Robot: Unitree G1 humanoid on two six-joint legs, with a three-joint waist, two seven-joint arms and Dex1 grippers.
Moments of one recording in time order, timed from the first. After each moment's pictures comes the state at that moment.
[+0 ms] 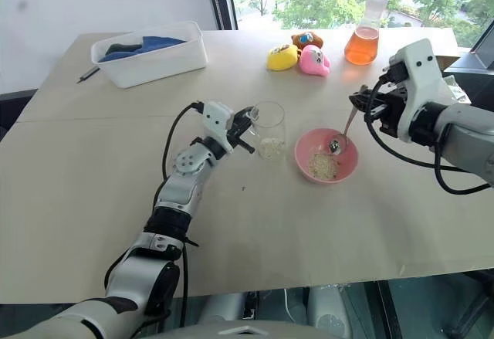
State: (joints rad) left arm -0.60 0.18 -0.04 0.44 -0.09 -0.16 -0.48; right arm -0.58 -0.97 -0.14 -0.37 1.14 1.00 0.18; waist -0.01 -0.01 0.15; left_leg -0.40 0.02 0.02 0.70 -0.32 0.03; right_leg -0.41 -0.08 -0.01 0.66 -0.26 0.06
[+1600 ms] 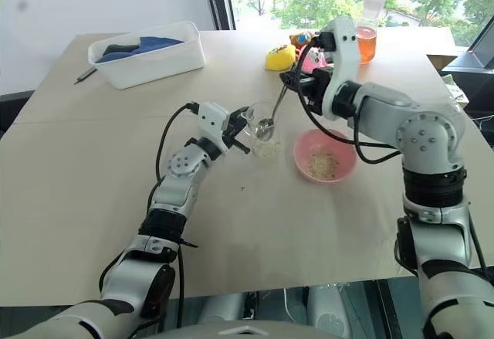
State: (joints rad) left arm -0.57 0.21 -0.04 0.41 -0.08 -0.16 -0.46; right arm -0.87 -0.46 -0.03 -0.18 1.11 1.06 0.02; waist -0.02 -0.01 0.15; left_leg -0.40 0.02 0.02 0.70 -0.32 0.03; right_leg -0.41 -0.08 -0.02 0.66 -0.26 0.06
